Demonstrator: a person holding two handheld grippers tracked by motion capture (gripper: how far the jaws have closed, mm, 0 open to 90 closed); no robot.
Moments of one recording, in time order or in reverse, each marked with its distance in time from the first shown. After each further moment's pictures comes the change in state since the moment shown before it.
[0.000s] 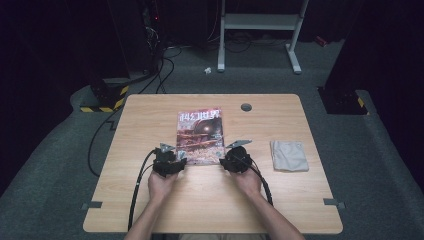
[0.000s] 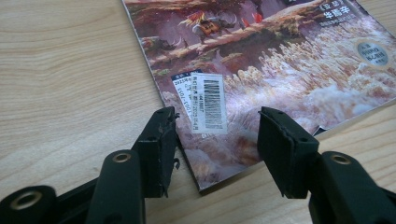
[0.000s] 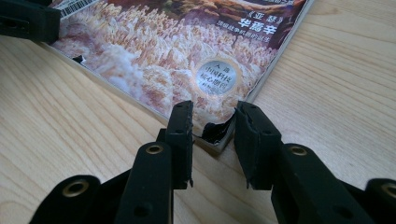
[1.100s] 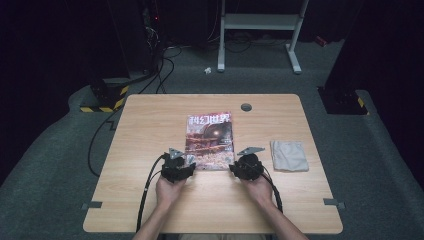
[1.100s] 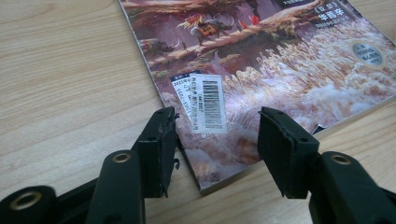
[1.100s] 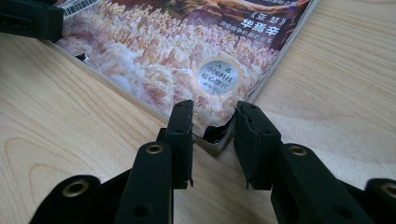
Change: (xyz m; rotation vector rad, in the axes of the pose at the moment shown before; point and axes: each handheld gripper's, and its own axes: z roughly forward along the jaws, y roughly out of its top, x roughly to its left) left arm -0.033 -0.010 0.000 -0.025 -0.040 0.029; right arm -0.013 -0.031 -0.027 -0.012 -0.001 0.010
